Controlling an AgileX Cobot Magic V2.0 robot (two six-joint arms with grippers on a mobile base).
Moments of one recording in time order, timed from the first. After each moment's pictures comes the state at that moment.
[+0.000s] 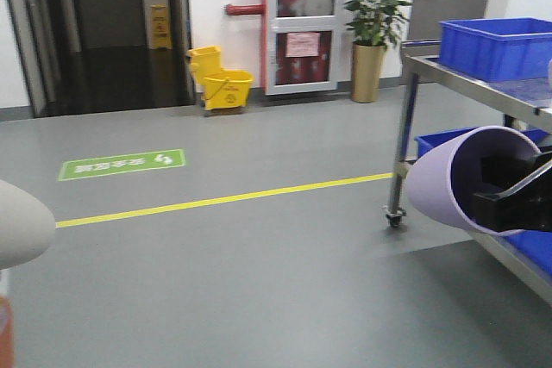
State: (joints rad) left arm 0.01 0.87 -1.04 -0.28 0.63 0.28; right arm 0.35 1.03 -1.17 -0.19 0.56 0.13
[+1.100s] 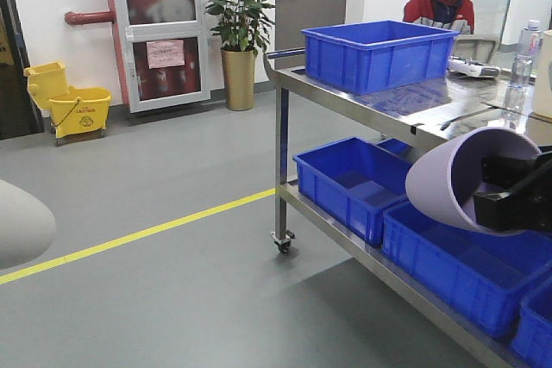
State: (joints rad) left arm 0.01 0.87 -1.04 -0.28 0.63 0.28; right arm 0.35 1.03 -1.17 -0.19 0.56 0.13
